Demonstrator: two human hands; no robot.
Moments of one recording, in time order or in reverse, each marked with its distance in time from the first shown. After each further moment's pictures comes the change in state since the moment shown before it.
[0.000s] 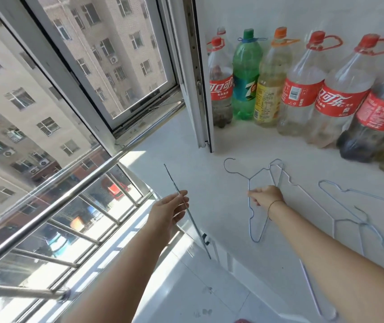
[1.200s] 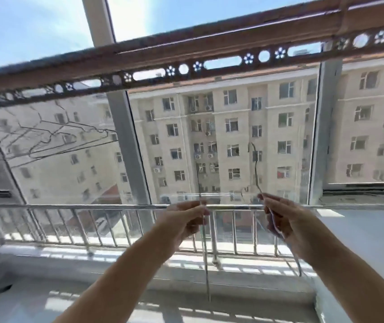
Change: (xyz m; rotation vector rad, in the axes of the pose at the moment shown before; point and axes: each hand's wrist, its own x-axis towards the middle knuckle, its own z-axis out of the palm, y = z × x) left_hand -0.592 -0.027 -0.182 -0.185 0.543 0.553; right_hand -0.580 -0.062 0.015 0.393 -1.422 -0.415
